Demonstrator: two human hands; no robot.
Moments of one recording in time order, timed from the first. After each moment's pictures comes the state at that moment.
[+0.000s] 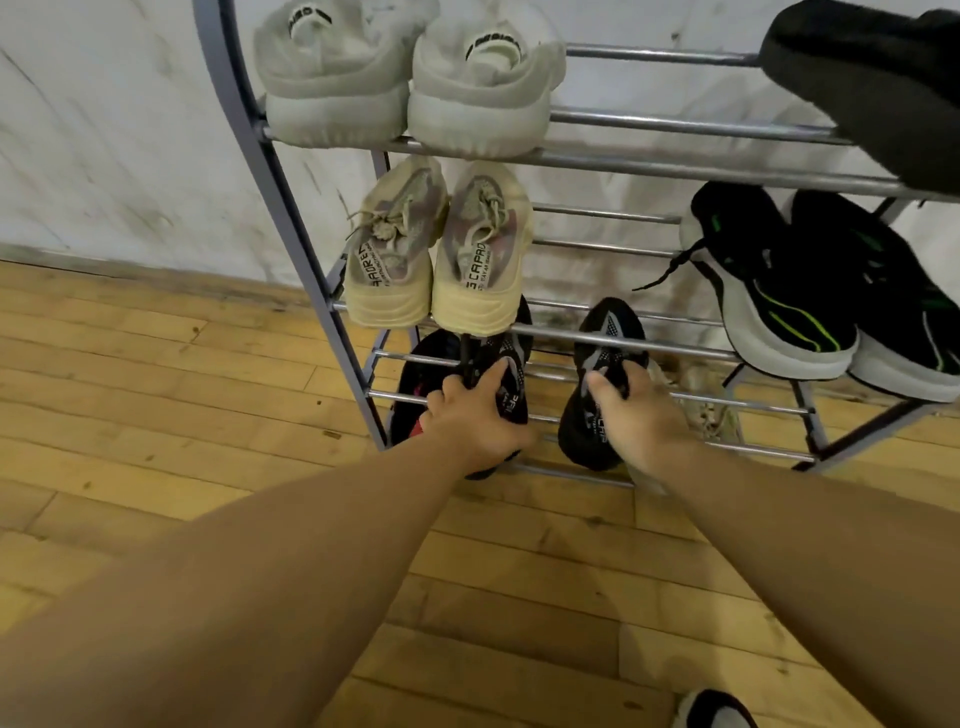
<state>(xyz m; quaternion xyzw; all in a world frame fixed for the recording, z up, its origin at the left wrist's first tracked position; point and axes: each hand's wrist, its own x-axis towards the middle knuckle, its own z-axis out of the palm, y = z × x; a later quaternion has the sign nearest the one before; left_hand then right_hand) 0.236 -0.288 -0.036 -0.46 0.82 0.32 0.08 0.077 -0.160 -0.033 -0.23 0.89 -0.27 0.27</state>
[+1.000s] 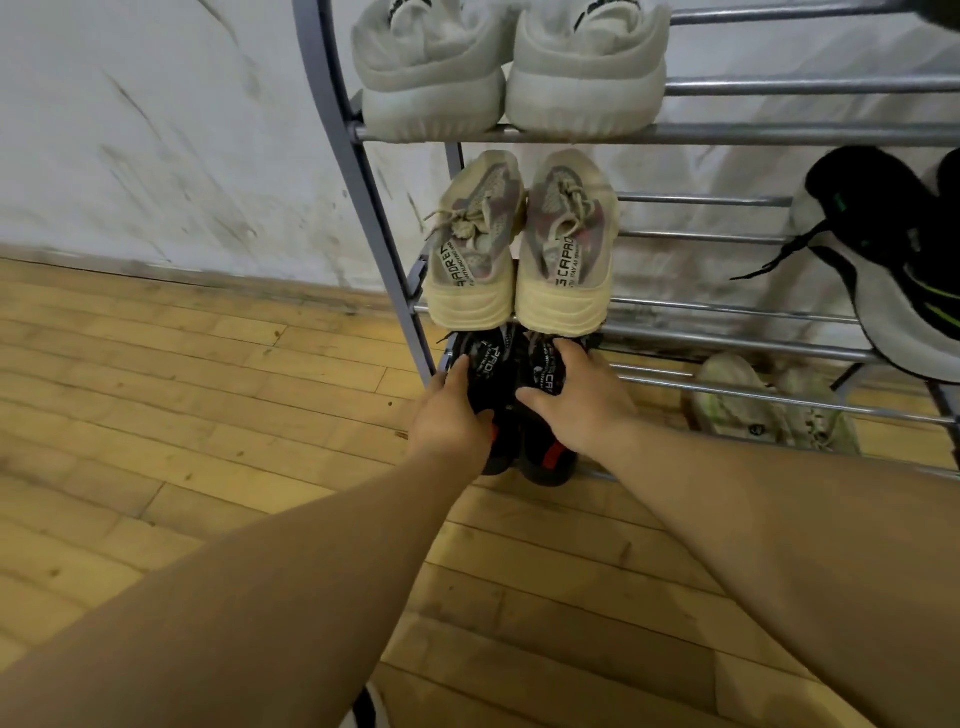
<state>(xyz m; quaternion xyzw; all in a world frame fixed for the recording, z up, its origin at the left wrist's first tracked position) 0.316 -0.340 -0.057 -0.52 0.79 0.30 -0.12 0.161 -0.266 -0.052 -0.40 0.84 -0.27 0.24</state>
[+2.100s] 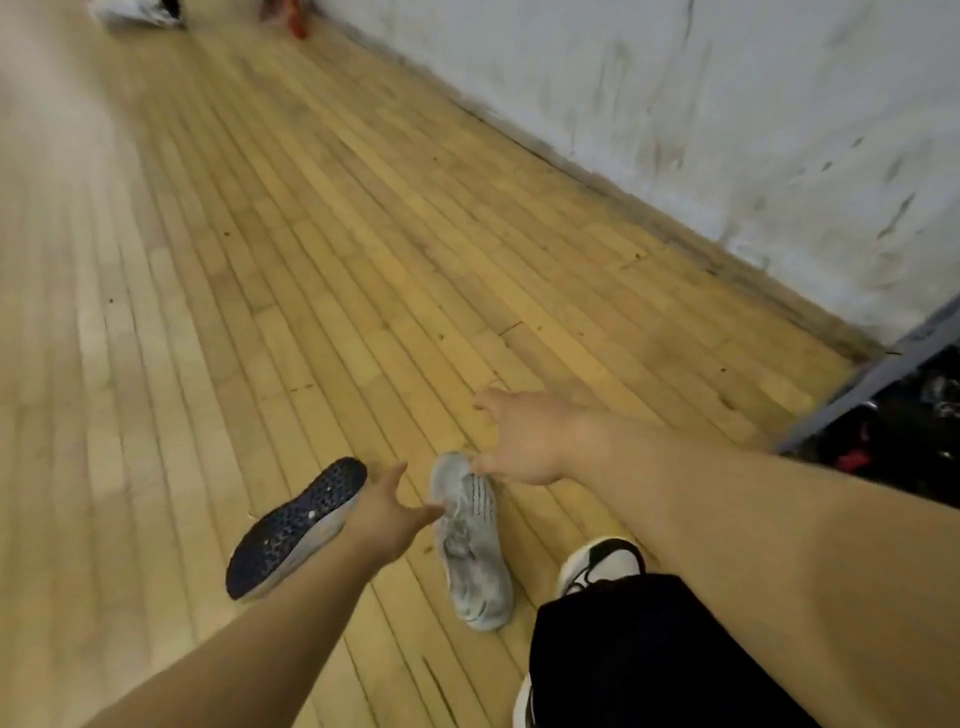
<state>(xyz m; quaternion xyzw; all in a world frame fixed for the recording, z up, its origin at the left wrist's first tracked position) 0.836 -0.183 -0.071 -0.80 0.41 0.42 -0.12 0.642 -0.273 0.056 -0.79 0.47 0.18 0.34</state>
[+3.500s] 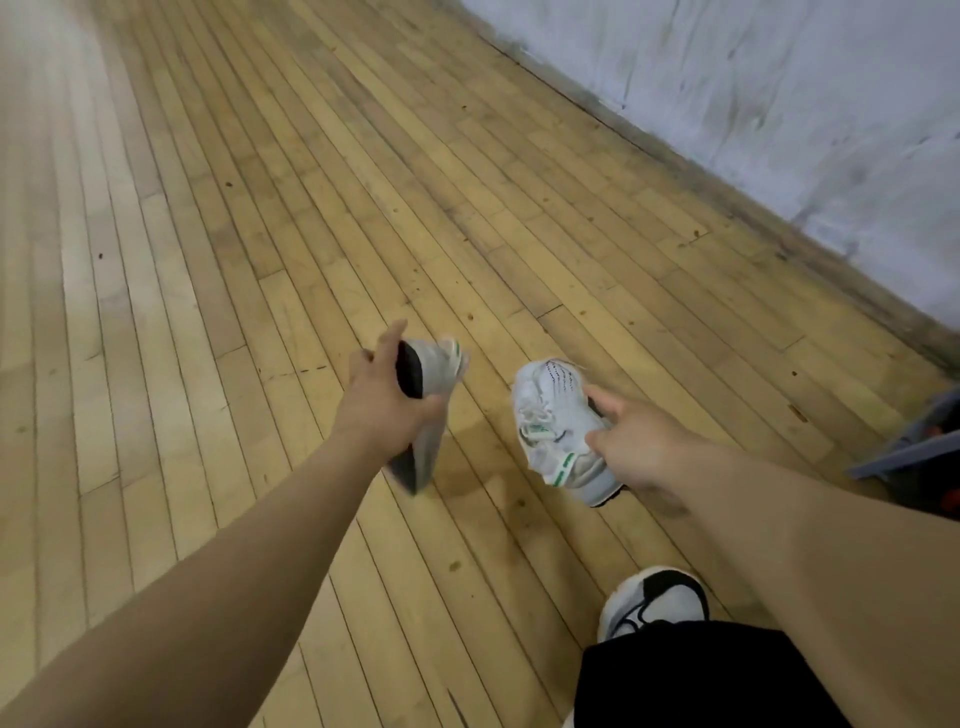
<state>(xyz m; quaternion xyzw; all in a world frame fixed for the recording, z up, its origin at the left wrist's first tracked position) 0.909 -0.300 -0.068 -0.78 0.52 0.27 -0.22 0.627 -0.327 -0.035 -0.60 0.66 -0.01 0.46</state>
